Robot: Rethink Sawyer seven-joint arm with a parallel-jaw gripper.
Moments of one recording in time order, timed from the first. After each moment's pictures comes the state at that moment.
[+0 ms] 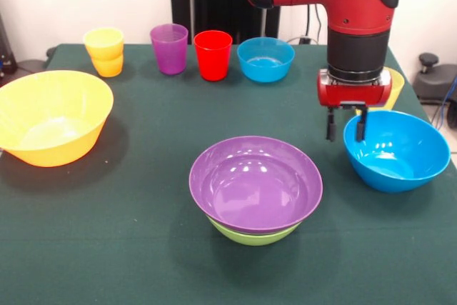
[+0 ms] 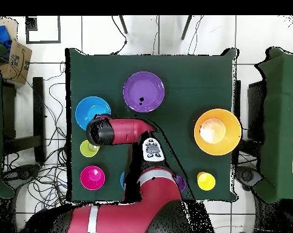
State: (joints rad) arm -0.10 -0.48 0.12 1.67 -0.06 0.24 1.94
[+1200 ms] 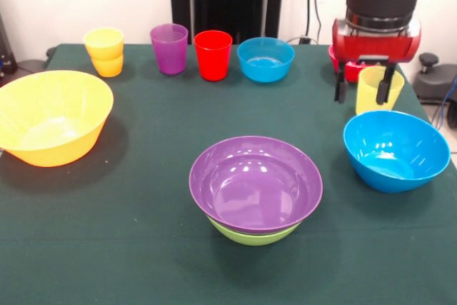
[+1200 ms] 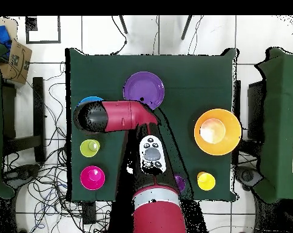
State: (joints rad) arm -0.09 -0.65 0.12 1.57 -0.06 0.58 1.94
